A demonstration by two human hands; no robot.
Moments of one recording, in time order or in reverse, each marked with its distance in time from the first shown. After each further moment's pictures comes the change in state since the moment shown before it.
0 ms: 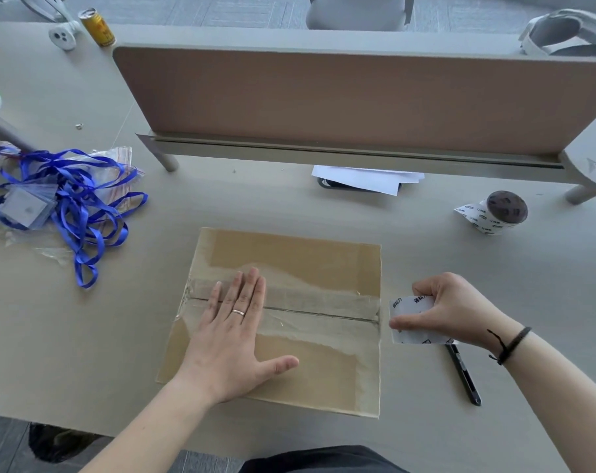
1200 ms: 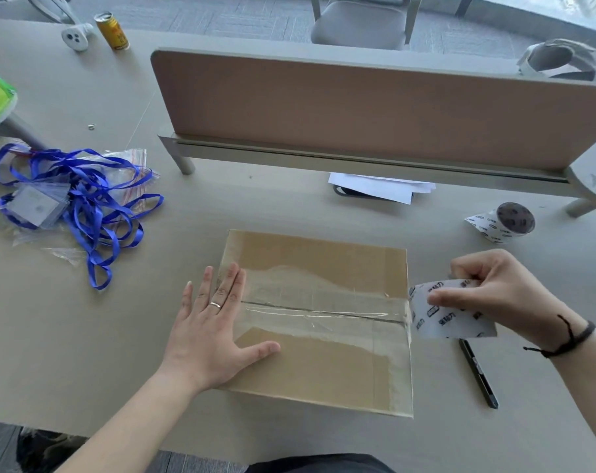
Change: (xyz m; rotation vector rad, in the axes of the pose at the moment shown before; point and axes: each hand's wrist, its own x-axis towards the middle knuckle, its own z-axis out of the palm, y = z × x) left_hand -0.014 -0.073 -0.002 -0.177 -0.047 -0.165; right_hand -0.030 -0.075 -0.019 0.254 0.113 -0.131
